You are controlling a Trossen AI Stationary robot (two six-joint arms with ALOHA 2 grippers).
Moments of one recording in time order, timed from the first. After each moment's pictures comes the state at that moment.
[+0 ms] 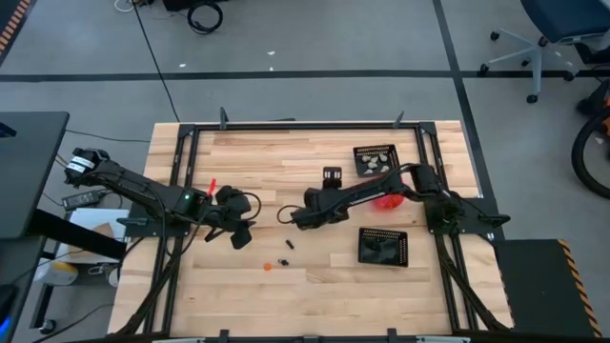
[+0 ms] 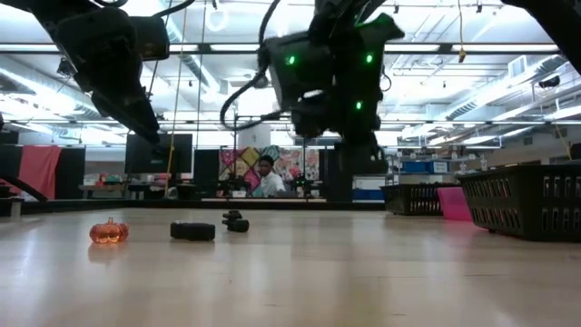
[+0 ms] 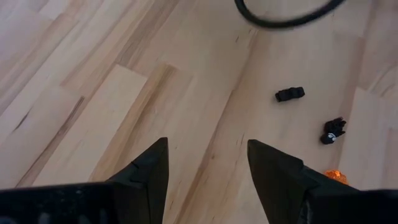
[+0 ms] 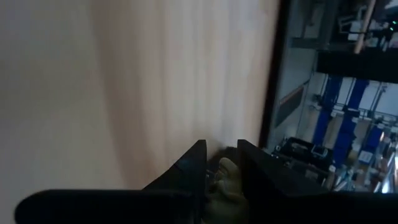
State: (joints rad) left arm -0.31 1.09 0.66 -0.52 -0.37 -0.66; right arm 0.10 2.18 1.64 -1.27 0.87 0.28
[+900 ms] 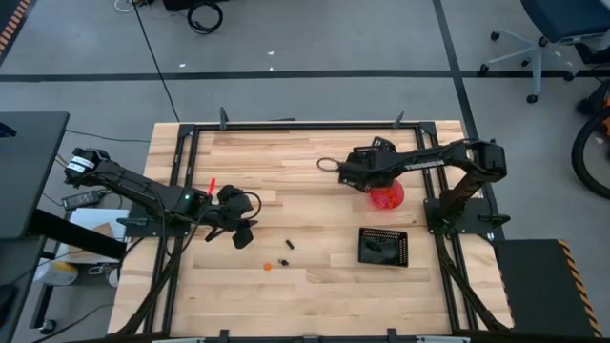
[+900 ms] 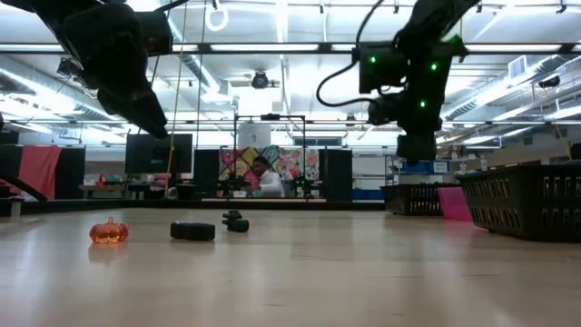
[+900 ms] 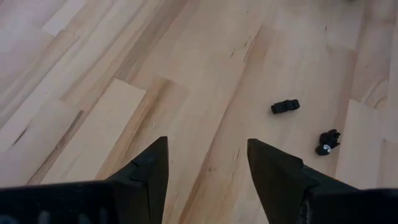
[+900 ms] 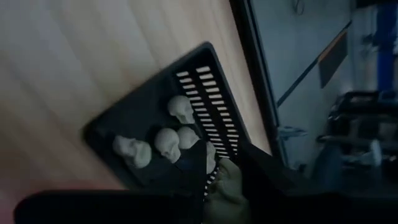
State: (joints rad) left arm -0.31 1.09 0.66 -0.48 -0.40 -0.64; right arm -0.18 1.61 1.02 -0.91 0.80 0.21
